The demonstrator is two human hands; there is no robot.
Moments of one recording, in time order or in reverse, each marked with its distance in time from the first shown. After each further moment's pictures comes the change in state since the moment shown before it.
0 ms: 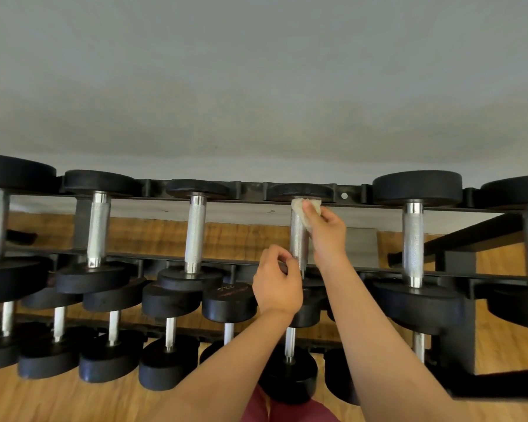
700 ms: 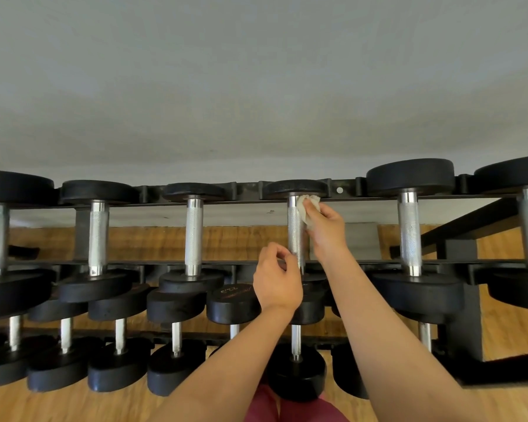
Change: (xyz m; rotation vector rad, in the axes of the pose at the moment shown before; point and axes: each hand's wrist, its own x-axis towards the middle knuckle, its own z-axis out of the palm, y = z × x) left_hand 0.001 0.000 -0.001 0.001 0.005 0.021; right_hand 0.007 0.002 -0.007 0.072 -0.017 0.115
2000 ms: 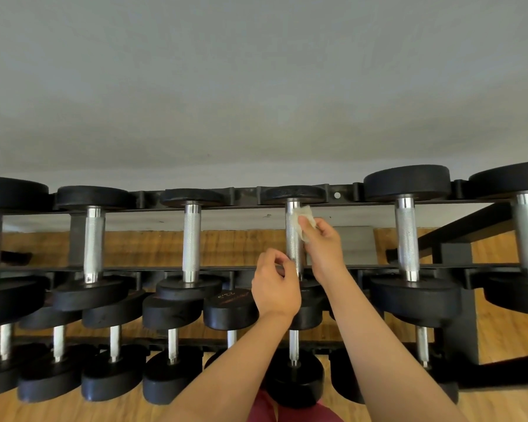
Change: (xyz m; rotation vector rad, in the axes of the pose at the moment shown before) left_hand 0.001 -0.002 0.000 -0.017 -0.010 0.007; right_hand -0.012 0.020 -0.011 -0.117 -0.053 -0.069
